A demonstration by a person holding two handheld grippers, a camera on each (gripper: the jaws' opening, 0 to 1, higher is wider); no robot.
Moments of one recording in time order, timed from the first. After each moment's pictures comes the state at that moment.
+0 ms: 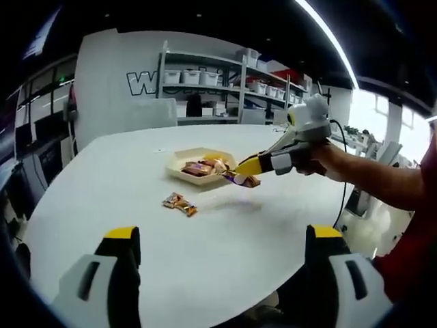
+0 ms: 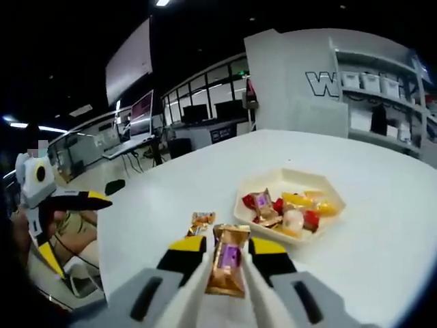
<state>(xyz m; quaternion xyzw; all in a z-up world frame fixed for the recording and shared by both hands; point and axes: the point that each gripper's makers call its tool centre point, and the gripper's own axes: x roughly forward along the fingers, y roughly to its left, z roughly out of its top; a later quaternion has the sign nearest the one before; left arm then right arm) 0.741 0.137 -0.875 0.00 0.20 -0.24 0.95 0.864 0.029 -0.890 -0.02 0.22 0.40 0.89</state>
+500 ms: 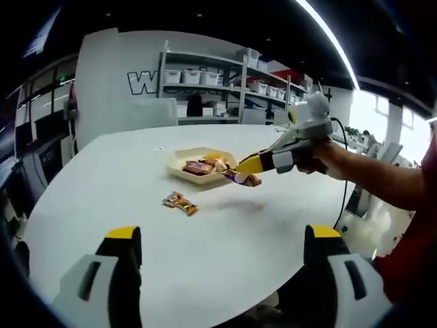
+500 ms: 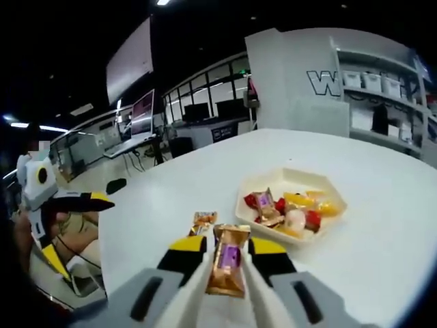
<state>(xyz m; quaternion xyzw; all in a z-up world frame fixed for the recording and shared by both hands) 0.742 0.139 -0.881 0.01 0.20 -0.24 0.95 0.863 0.031 -0.889 -0.02 0.22 0.40 0.89</state>
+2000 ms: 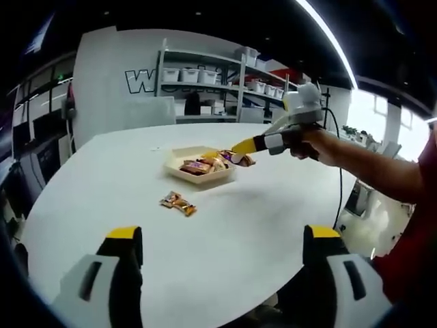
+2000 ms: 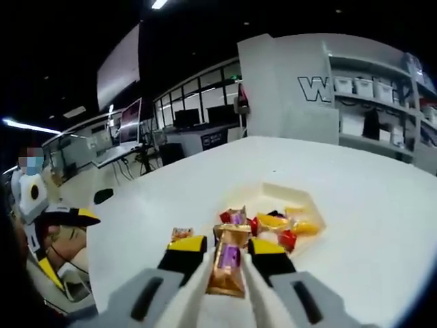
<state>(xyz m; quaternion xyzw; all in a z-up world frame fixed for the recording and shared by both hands) 0.746 0.136 -0.882 0.01 0.21 -0.25 0.95 0.904 0.011 -0.866 -0.02 0.21 0.37 0.90</state>
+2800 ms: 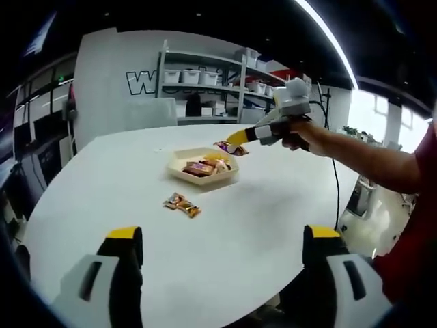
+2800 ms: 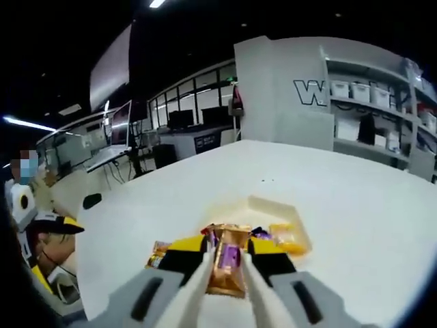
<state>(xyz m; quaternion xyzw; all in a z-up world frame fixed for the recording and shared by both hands) 0.748 0.142 -0.879 0.01 0.20 -0.24 0.95 0.945 0.006 -0.854 -0.03 0.20 0.35 0.91</state>
